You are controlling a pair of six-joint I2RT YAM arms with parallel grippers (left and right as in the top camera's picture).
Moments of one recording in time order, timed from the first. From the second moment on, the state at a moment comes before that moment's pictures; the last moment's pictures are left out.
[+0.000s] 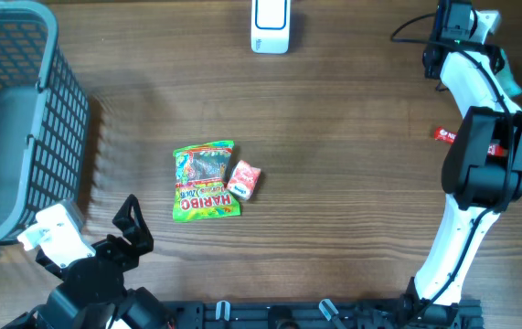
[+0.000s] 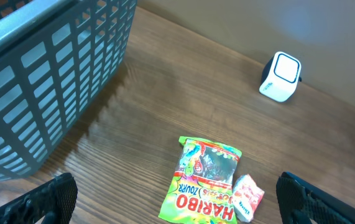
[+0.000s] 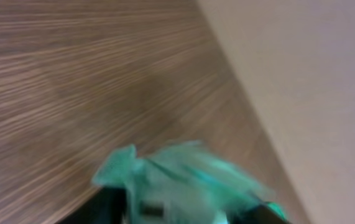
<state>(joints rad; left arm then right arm) -0.72 0.43 0.99 -1.26 -0.73 -0.85 -0.13 2.29 1.77 -0.44 0.92 -0.02</state>
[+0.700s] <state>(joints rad) -0.72 0.43 0.99 -1.26 -0.73 -0.85 0.39 2.07 1.77 -0.92 0.32 0.09</state>
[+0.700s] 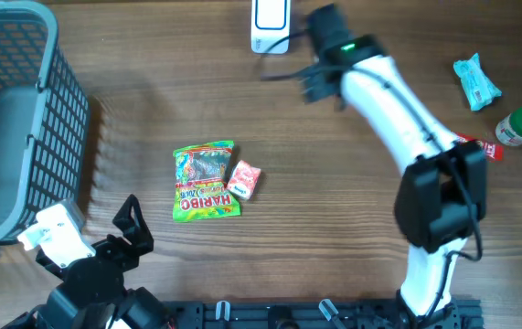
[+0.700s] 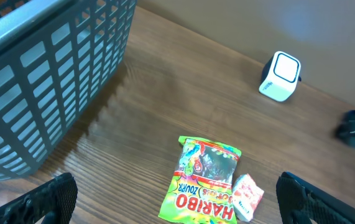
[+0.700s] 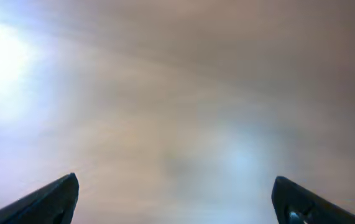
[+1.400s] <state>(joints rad) -0.72 0.43 0.99 -1.26 -0.73 -0.85 0.67 2.07 1.50 -0.81 -0.22 -0.48</state>
